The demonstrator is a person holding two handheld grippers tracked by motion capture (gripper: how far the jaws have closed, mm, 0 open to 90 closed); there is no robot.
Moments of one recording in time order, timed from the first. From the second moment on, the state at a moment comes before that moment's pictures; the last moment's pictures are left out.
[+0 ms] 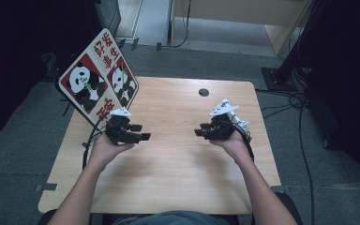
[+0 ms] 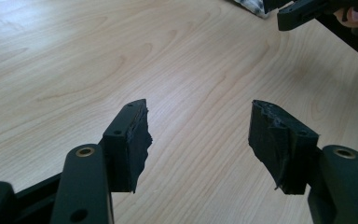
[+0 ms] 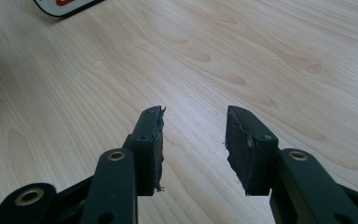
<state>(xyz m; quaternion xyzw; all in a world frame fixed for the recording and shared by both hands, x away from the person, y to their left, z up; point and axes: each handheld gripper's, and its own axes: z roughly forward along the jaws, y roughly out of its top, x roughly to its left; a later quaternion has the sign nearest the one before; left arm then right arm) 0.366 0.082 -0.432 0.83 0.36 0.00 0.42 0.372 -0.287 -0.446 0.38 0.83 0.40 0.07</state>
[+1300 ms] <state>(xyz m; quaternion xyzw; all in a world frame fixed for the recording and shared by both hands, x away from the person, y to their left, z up) 0.362 0.088 -0.426 0.84 0.35 -0.01 0.42 0.376 -0.297 -0.446 0.38 0.84 0.38 0.06</state>
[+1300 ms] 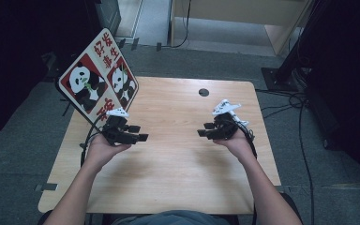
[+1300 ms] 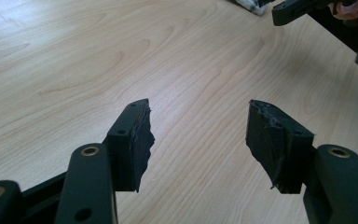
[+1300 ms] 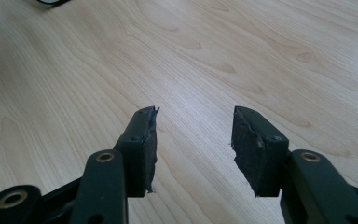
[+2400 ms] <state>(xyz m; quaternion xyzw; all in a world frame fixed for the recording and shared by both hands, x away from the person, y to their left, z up) 0.342 0.124 -0.403 0.82 0.38 0.01 0.43 0.384 -0.299 -0.444 0.38 0.85 0.37 0.06</state>
